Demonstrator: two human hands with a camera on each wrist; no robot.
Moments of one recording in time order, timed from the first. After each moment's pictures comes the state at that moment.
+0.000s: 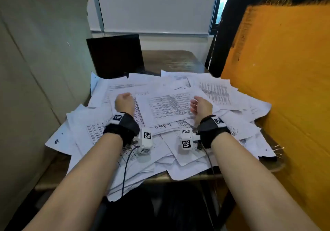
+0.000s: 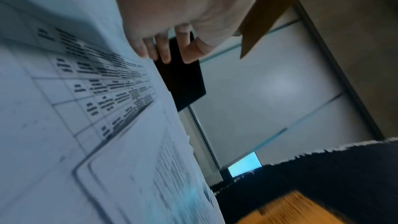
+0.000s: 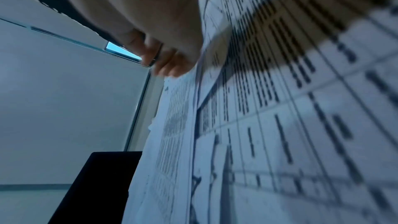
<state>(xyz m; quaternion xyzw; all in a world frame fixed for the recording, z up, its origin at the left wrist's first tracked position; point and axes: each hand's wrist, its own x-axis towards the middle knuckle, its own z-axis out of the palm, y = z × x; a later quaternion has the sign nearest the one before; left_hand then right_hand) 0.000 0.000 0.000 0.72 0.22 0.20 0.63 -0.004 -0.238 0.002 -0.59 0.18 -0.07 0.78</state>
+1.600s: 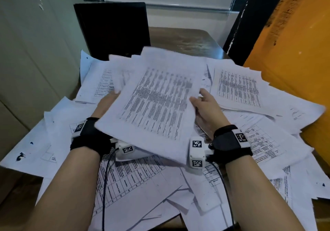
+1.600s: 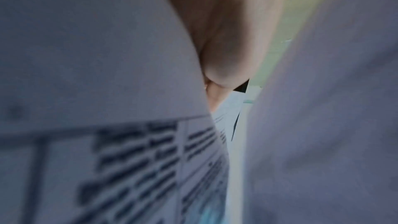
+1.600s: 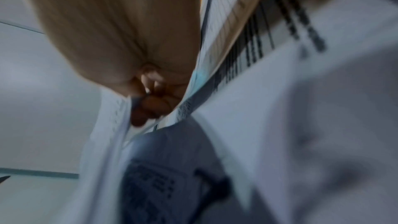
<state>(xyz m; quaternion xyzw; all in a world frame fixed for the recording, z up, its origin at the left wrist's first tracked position) 0.020 0.053 -0.019 0.62 0.19 0.02 0.76 0.042 -0.212 -0.029 -0.66 -0.01 0.05 0.75</state>
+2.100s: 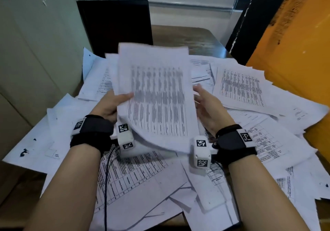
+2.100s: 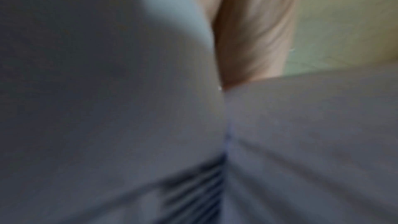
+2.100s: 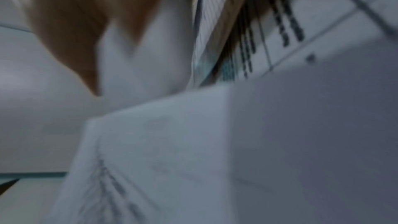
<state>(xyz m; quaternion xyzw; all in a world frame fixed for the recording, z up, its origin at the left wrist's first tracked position) 0.011 0.054 -0.013 0.58 0.09 -0.02 0.81 0.039 -0.205 -0.016 -0.58 0.02 0.11 0.80</state>
